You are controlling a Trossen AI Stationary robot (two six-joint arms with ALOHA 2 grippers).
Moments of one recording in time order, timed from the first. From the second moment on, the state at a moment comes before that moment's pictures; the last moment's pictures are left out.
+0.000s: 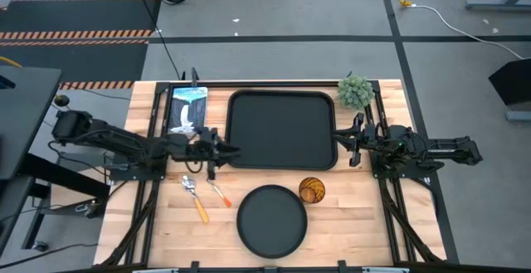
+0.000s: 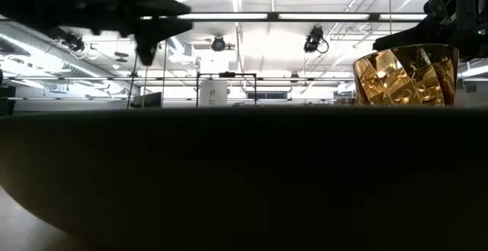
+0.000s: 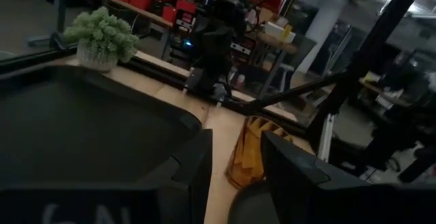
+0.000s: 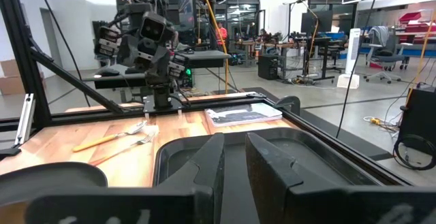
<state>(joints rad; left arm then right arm) -0.12 1.13 0.33 0.78 -0.18 -0.39 -0.04 0.01 0.01 0.09 0.20 0.00</state>
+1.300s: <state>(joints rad) -0.13 2.03 1.59 -0.16 0.02 -0.31 -0.04 0.01 0.01 0.12 0.19 0.00</state>
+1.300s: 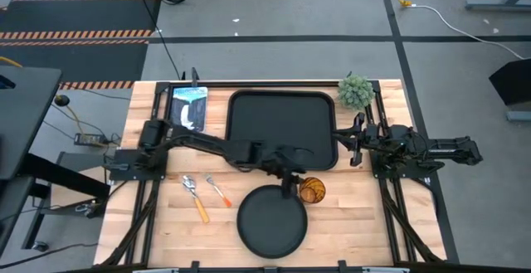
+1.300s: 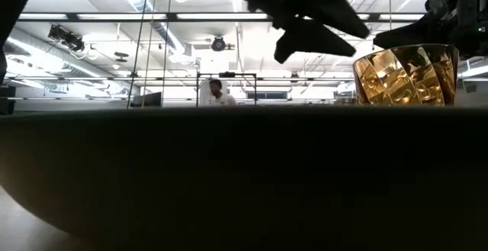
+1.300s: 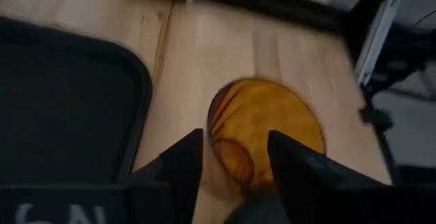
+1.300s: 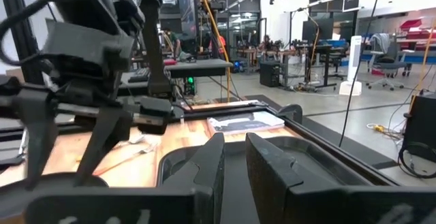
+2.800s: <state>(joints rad) -0.09 2.29 2.04 -0.65 0.11 -0.25 -0.03 0.02 0.01 0.16 0.19 0.00</state>
